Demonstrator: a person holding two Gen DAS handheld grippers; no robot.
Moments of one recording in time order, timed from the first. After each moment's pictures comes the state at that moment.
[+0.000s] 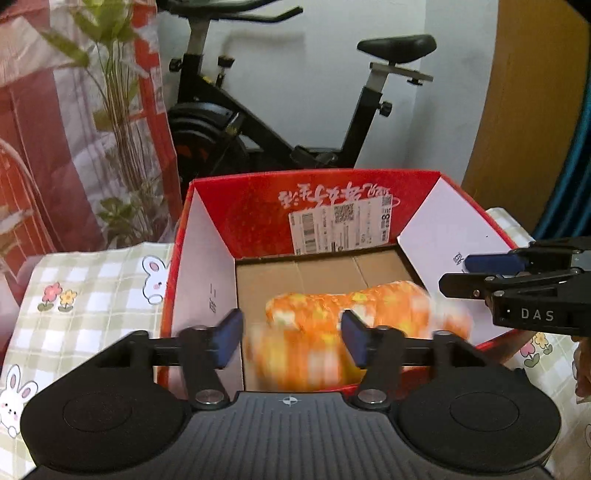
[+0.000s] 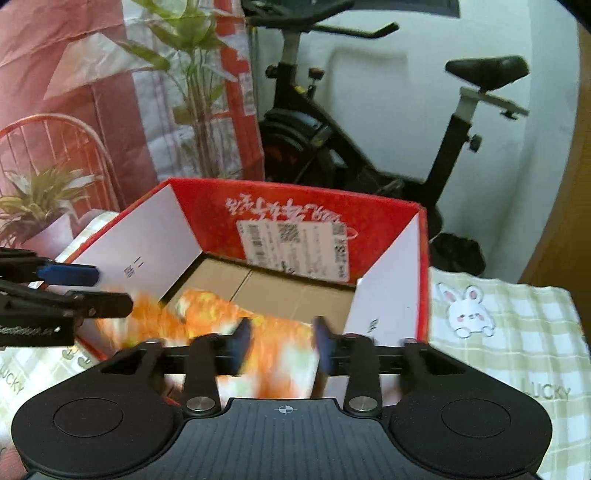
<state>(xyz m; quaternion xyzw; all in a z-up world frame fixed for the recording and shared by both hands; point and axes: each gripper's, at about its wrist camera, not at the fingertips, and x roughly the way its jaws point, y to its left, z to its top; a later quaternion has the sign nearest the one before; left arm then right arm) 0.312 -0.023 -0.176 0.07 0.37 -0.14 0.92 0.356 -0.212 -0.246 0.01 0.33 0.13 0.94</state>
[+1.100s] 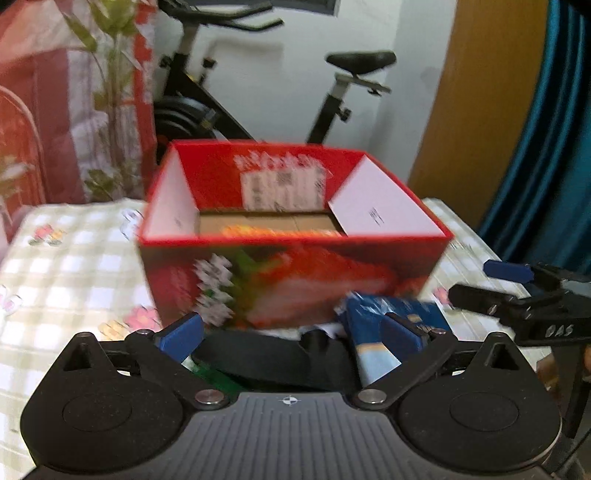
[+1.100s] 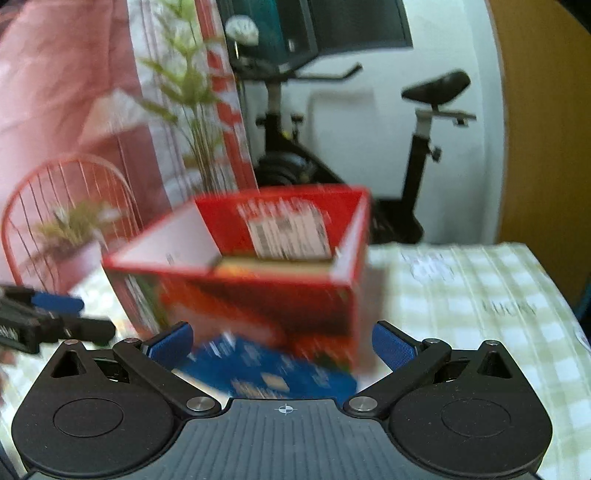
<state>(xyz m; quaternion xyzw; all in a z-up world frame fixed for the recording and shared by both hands) 0.197 -0.031 -0.185 0.01 0.36 -0.19 0.91 0.202 -0.267 -0.261 0.07 0.27 0.12 0.95</state>
